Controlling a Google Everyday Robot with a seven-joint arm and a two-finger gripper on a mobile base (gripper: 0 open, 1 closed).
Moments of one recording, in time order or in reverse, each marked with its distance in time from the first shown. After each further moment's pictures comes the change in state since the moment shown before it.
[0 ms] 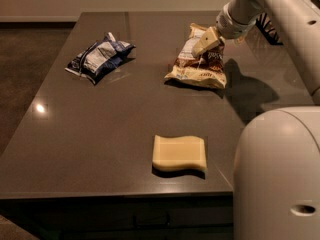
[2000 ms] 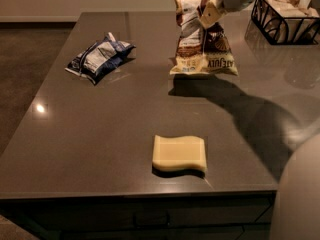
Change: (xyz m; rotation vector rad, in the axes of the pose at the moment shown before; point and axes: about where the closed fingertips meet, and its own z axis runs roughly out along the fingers) arm -0.023 0.071 -0.106 -0.117 -0.180 -0.315
